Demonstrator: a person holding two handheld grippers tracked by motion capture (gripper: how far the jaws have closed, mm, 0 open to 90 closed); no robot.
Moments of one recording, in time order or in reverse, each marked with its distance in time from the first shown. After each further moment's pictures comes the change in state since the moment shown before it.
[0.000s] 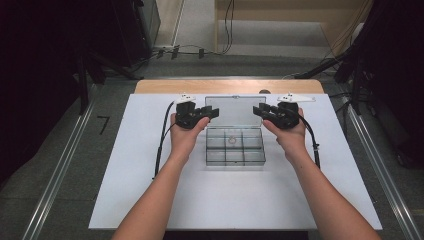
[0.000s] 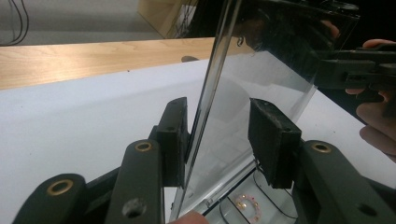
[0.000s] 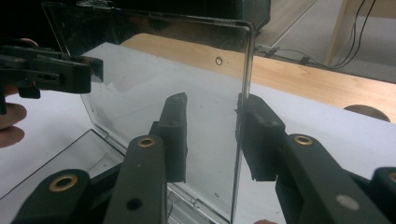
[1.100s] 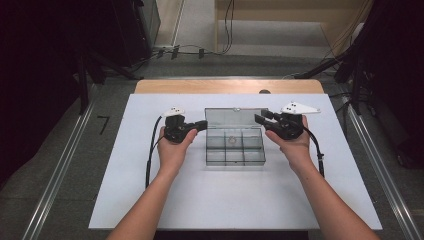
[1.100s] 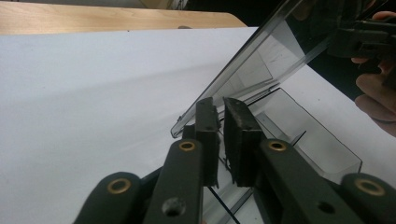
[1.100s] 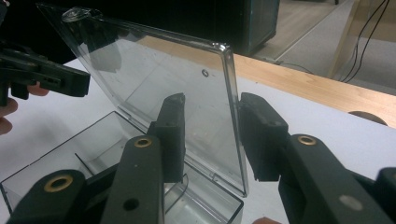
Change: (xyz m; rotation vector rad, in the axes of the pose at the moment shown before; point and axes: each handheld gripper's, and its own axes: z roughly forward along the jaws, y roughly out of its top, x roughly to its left) left arm 0.001 -0.030 -0.037 0.053 -0.020 -0.035; right arm 0.016 -0.016 -0.023 -0.041 0.020 -0.080
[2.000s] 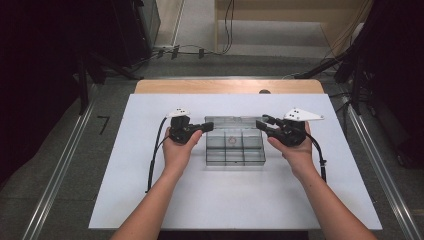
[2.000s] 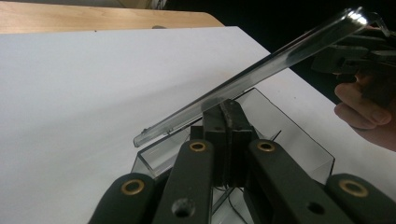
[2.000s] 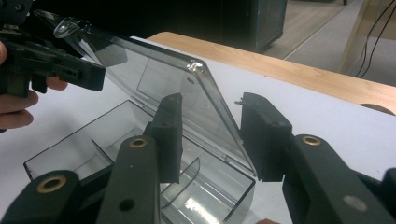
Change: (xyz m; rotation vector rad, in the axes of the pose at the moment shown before) left arm -0.010 0.000 0.009 0.003 -0.082 0.010; right arm 0.005 -0.012 -0.012 -0.005 0.026 0.002
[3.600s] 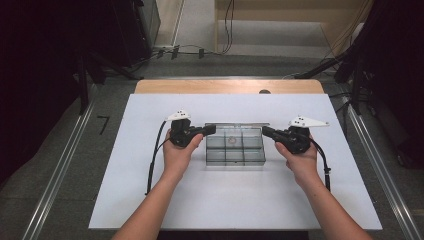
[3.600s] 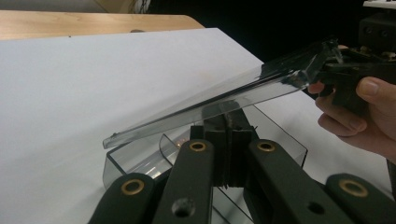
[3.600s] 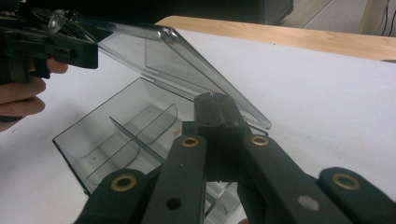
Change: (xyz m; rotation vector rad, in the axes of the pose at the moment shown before) left arm -0.013 -0.003 -0.007 -0.015 -0.060 0.036; right arm 0.000 -0.019 -0.014 0.053 0.041 0.104
